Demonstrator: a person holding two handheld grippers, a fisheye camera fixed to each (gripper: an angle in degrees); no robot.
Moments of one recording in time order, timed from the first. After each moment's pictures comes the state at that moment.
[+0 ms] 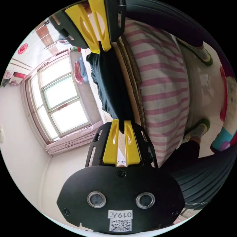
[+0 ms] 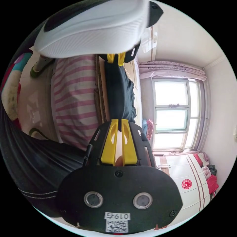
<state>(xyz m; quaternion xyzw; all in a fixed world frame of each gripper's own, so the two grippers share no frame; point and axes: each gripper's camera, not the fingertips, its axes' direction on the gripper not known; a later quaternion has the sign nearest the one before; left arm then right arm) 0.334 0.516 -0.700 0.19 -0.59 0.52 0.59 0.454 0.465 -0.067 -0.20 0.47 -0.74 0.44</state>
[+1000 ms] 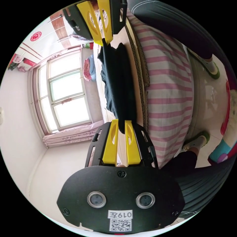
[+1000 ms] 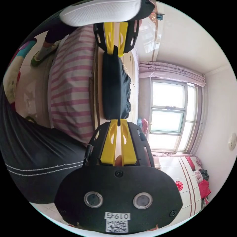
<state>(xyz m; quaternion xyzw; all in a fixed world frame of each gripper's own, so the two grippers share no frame) 0.354 0.623 -0.755 0.23 -0.57 0.49 0.62 0.458 0.450 -0.089 -0.22 0.48 -0.75 0.40</state>
